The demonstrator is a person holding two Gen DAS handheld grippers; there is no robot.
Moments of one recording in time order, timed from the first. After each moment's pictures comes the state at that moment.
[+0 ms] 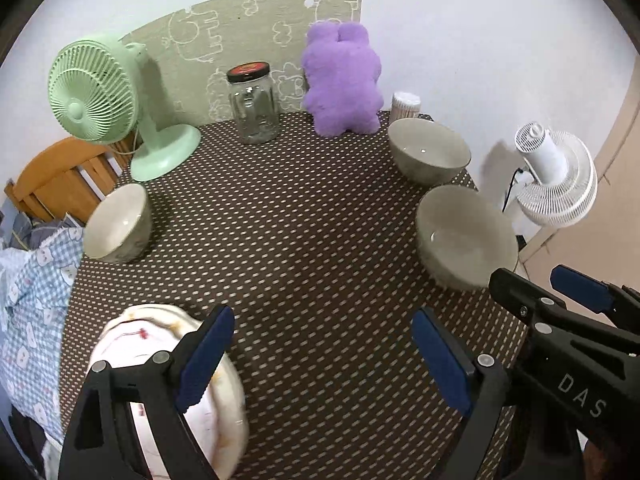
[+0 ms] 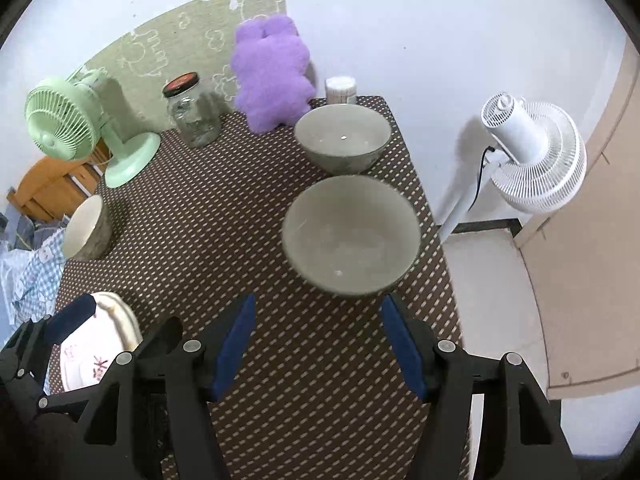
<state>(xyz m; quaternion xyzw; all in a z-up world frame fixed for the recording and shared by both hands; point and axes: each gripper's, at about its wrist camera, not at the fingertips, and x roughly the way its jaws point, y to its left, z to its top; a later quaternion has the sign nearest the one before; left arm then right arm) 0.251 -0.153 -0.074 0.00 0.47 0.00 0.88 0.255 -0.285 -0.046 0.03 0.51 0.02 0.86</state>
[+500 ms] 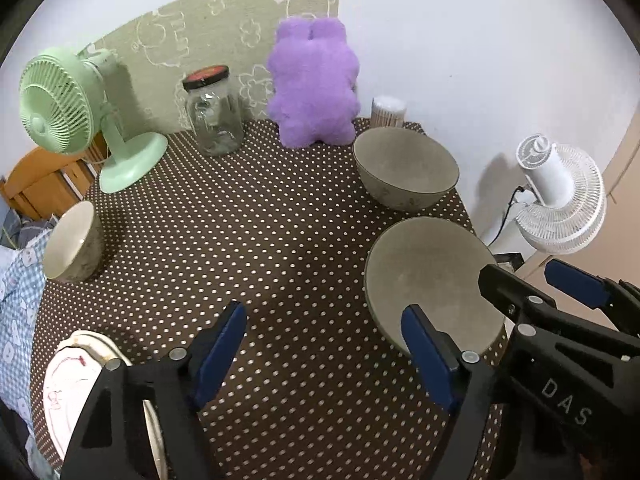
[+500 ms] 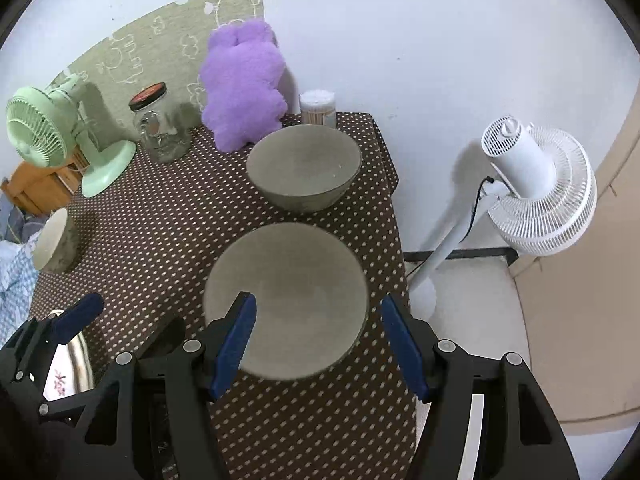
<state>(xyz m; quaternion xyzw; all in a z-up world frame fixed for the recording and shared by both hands) 0.308 -0.206 -0.099 -0.01 0.47 0.00 0.88 0.317 -0.335 -0.068 0.00 0.49 0.03 0.87</state>
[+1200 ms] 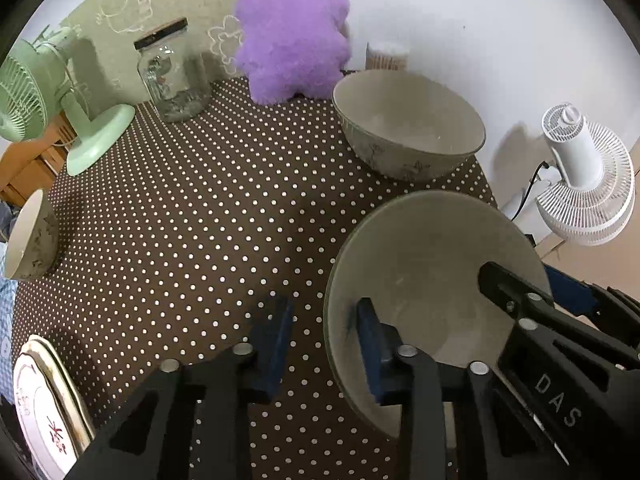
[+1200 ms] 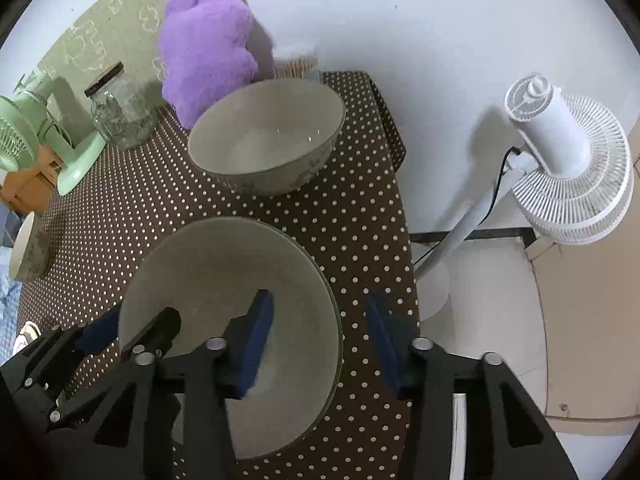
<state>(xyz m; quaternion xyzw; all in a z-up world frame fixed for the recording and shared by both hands) 0.355 -0.232 -0.158 -0.01 0.52 0.01 0.86 0.367 -0.361 -0.137 0.03 0.53 0.04 0.84</state>
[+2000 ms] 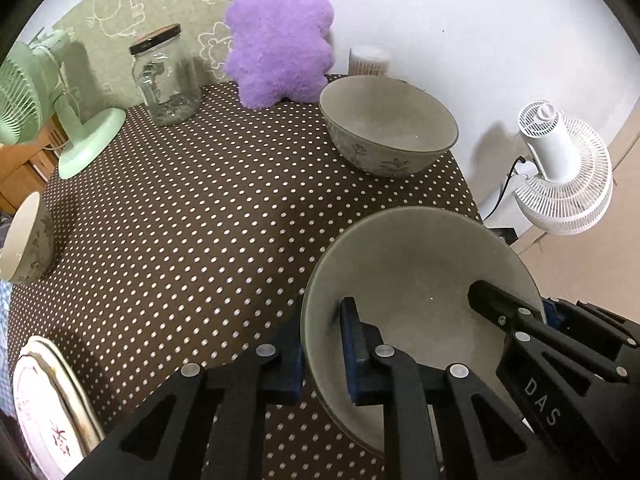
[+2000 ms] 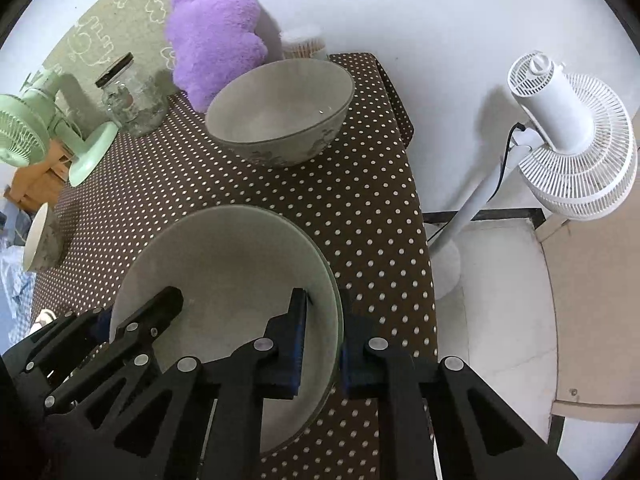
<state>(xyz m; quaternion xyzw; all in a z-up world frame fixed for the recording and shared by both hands) 0.325 -0.221 -0.134 -0.01 0.51 -0.03 0.86 0.345 -0.359 -0.130 0.05 0.55 0.05 0.83</state>
